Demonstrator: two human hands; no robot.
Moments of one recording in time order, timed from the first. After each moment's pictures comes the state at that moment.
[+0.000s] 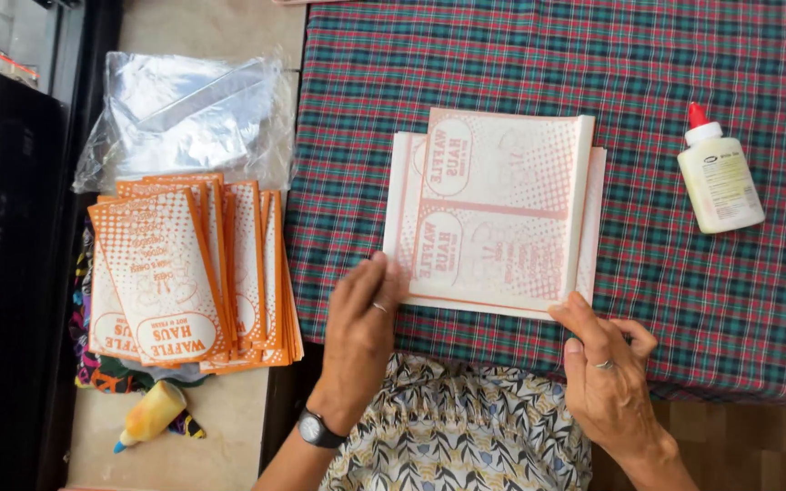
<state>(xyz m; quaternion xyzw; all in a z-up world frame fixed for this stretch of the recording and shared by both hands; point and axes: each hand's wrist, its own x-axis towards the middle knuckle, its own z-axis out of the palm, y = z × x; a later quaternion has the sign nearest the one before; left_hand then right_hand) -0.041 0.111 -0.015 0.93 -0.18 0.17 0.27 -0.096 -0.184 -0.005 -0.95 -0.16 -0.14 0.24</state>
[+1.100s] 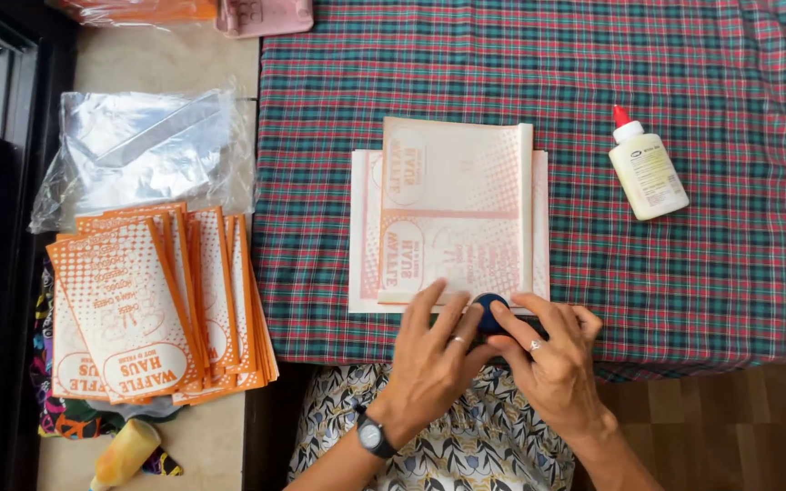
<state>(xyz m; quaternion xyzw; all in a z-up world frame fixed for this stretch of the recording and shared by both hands) -0.050 0.021 0.003 0.87 -0.31 0.16 0.34 -0.085 -0.160 0.007 -0.95 -0.14 -0.19 0.19</state>
